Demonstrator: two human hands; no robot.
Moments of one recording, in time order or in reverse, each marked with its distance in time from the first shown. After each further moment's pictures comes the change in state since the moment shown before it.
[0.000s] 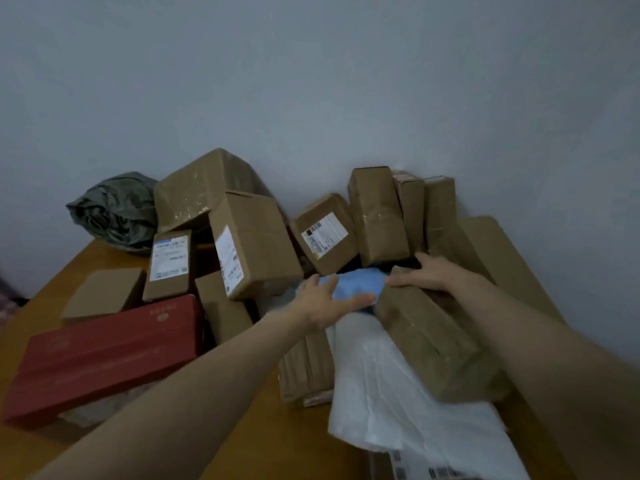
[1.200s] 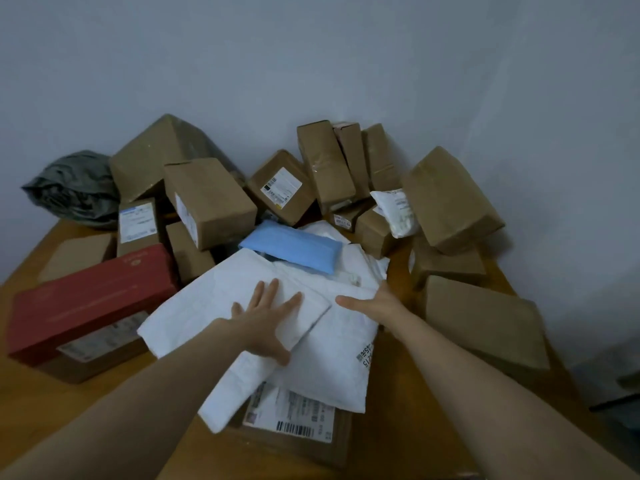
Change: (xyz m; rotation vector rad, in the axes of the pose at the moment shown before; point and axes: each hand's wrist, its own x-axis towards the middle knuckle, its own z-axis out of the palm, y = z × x) left_hand -0.089 -0.074 0.083 0.763 -0.221 0.044; right_hand -0.114 0.086 0.158 0.795 -0.073 0.118
